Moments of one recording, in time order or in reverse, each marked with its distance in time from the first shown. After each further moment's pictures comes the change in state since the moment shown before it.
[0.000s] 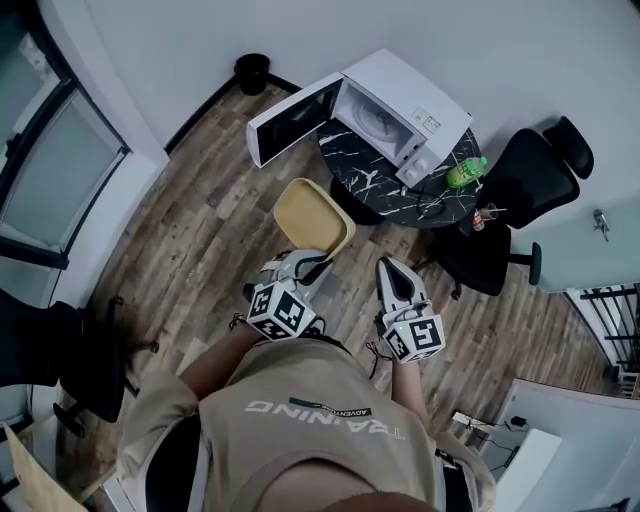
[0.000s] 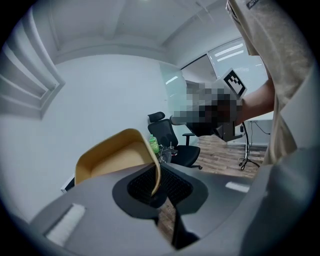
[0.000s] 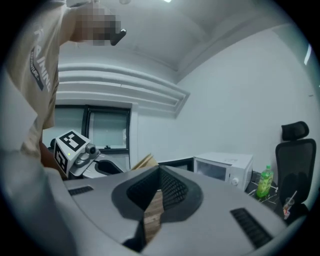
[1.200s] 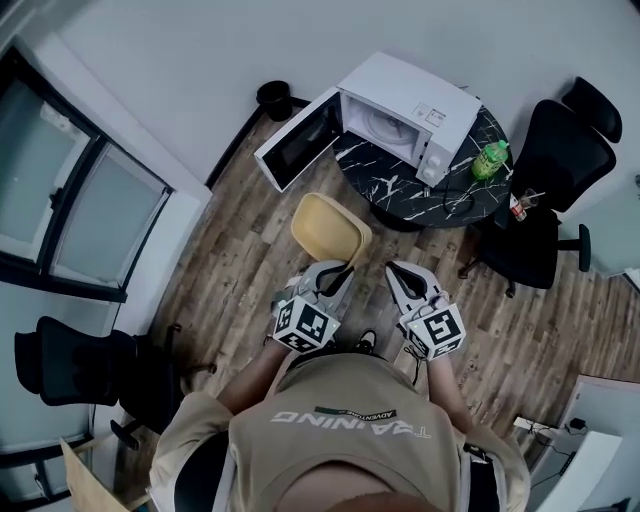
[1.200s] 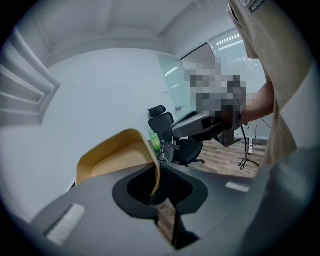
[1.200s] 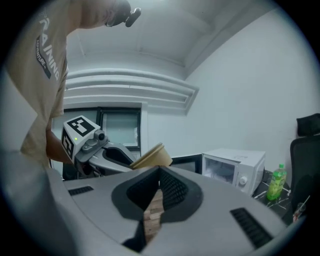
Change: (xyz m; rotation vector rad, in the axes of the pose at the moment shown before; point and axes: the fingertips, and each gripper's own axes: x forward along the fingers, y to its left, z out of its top) left arm 0.028 -0.009 0.025 0.032 0.088 0.041; right arm -0.002 -0.020 -0.023 -0.012 0.026 0.176
